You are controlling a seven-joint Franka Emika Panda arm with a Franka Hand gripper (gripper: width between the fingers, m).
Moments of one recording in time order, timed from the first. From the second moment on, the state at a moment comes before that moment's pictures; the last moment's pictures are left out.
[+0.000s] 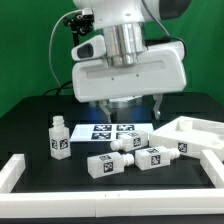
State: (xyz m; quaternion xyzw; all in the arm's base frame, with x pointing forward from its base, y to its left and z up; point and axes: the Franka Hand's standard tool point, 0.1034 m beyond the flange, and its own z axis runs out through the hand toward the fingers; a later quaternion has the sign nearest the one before) arm 0.536 0.005 0.076 -0.98 0.16 -0.04 0.07
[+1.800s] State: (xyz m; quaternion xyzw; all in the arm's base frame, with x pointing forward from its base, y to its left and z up) arm 0.528 -0.039 0.014 -0.95 0.31 0.00 0.07
